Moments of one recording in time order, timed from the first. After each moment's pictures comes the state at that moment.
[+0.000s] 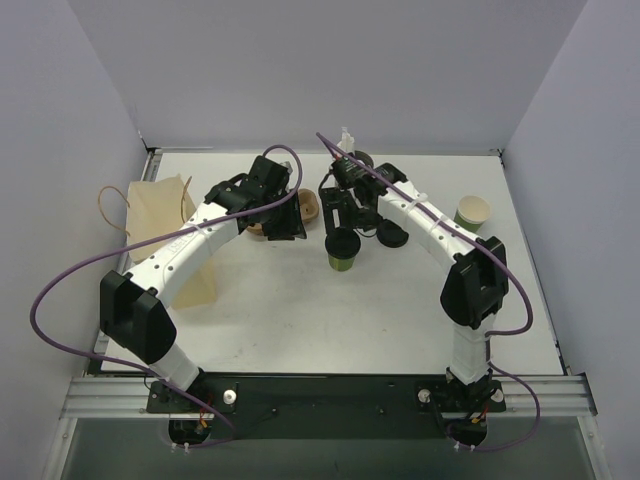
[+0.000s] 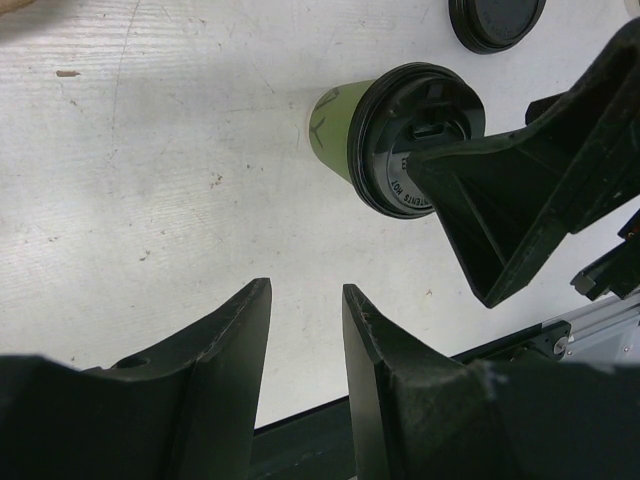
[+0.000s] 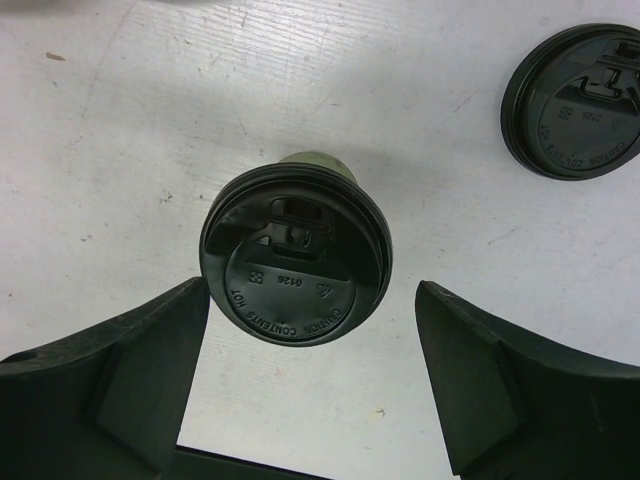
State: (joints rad) left arm -0.56 1.62 1.52 -0.84 0.09 -0.64; right arm 0.63 1.92 1.77 -0.98 0.14 0.39
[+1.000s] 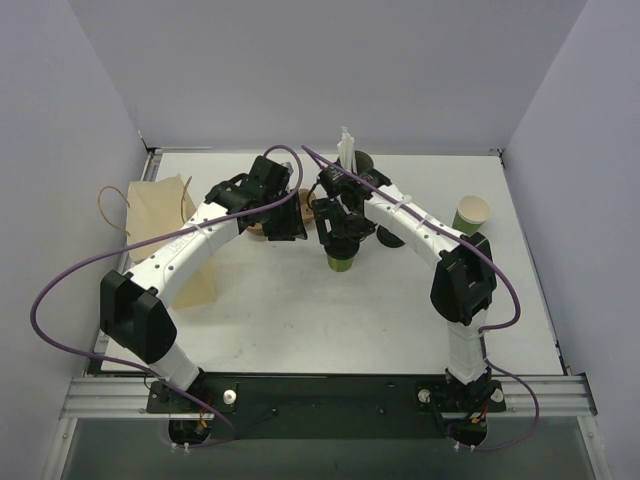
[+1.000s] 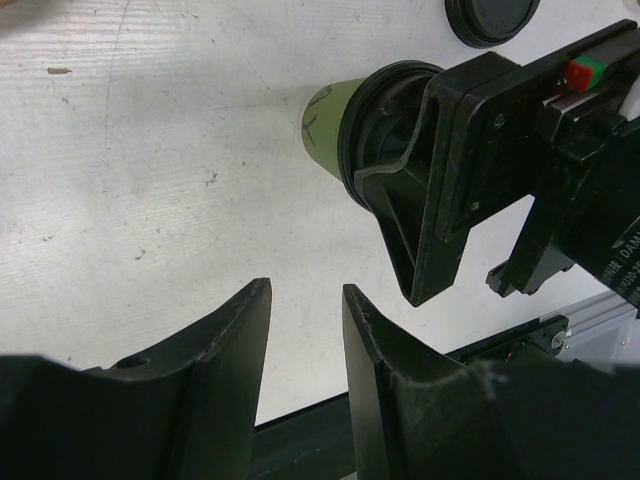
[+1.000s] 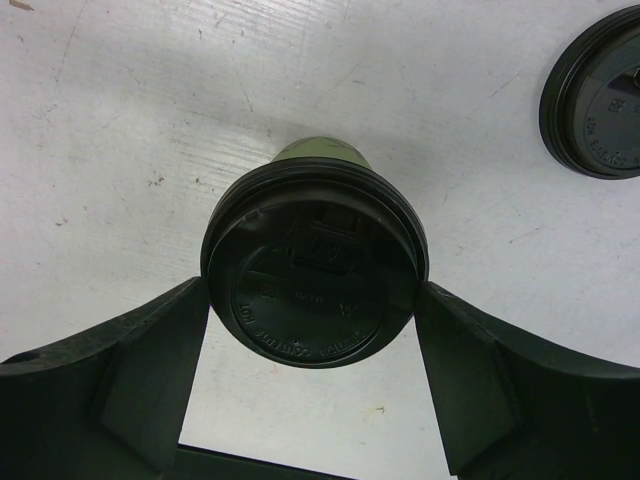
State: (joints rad) left arm -0.56 1.62 1.52 -0.84 0.10 -0.64; right arm 0.67 1.98 1.79 -1.01 0.14 0.37
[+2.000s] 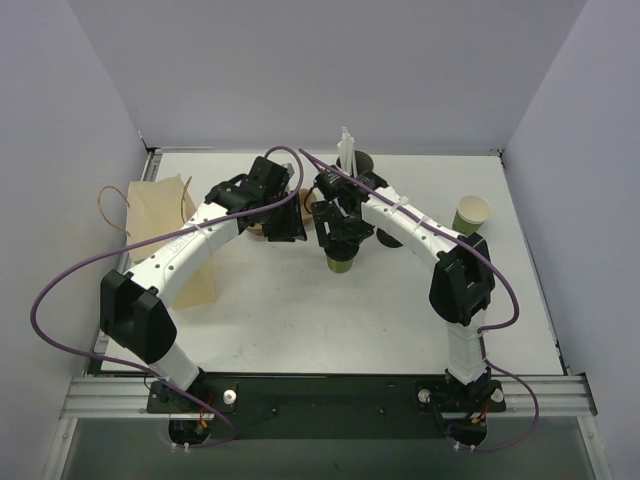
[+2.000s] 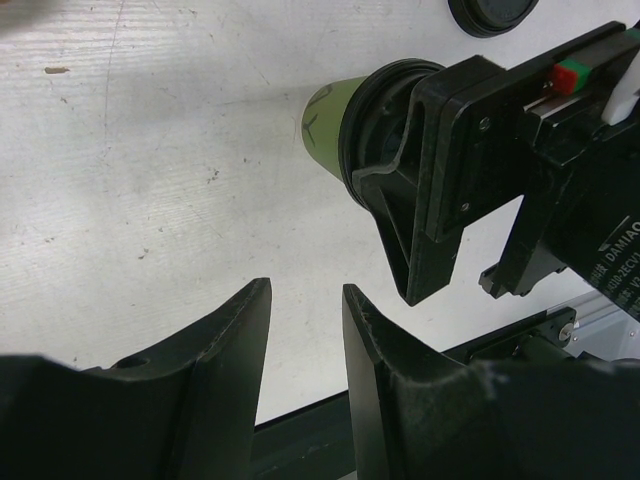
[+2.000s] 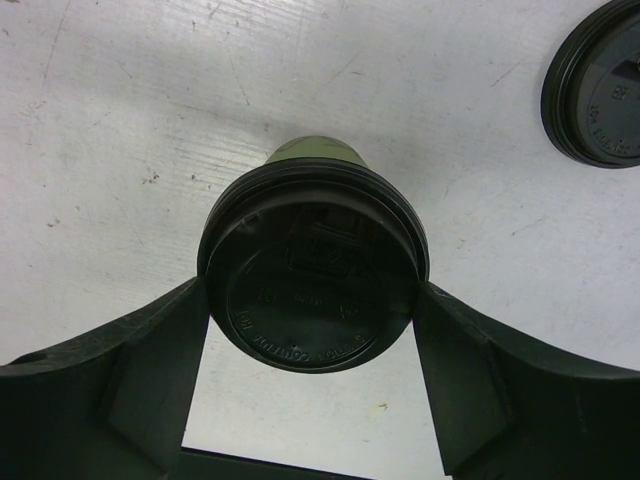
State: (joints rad) left arm -0.56 1.62 1.52 -0.84 0.12 -0.62; right arm 0.69 1.99 1.79 -1.01 0.17 0.38
